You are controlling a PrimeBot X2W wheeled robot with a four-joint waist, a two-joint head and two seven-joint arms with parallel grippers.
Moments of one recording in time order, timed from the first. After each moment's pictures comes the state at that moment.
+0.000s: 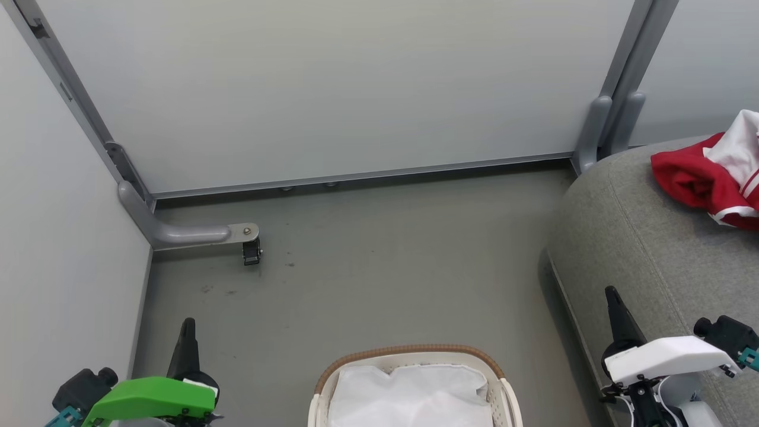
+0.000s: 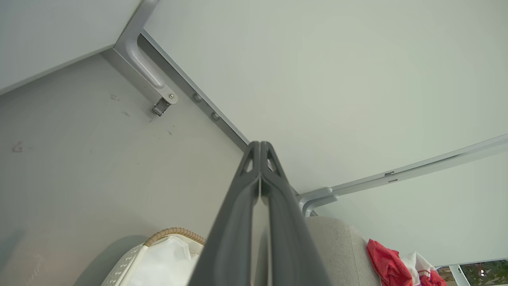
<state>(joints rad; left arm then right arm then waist) -0.03 0.05 -0.01 0.30 -1.04 -0.09 -0.06 -0.09 -0.04 -0.05 0.32 0.94 0.13 -0.06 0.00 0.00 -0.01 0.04</state>
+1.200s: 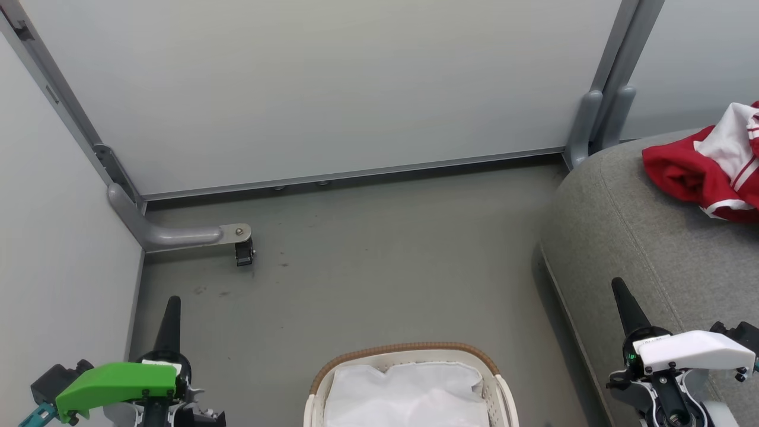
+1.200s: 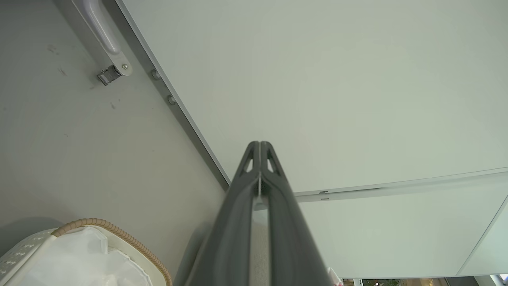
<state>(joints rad) -0.07 0.05 0.06 0.27 -1.35 -0.11 0.04 -0.10 -0.04 -0.09 0.28 1.31 0.13 0.04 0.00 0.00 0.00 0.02</state>
